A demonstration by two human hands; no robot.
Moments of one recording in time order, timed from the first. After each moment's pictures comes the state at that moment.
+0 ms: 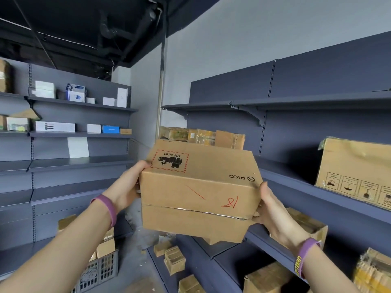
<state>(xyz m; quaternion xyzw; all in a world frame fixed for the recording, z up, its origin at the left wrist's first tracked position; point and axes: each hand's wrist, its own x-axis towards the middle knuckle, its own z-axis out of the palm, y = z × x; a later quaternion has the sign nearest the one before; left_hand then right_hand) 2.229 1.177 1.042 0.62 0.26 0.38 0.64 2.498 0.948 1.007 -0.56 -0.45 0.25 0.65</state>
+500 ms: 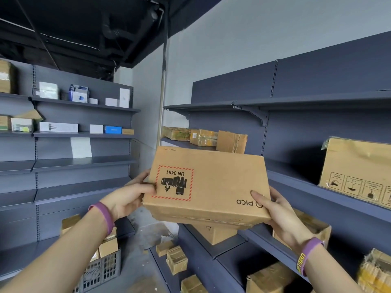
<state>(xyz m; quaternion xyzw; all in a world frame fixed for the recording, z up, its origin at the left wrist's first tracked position) 2.220 1.189 1.018 0.68 0.18 0.30 0.65 2.506 0.952 1.004 -0.58 -0.37 0.22 0.70</state>
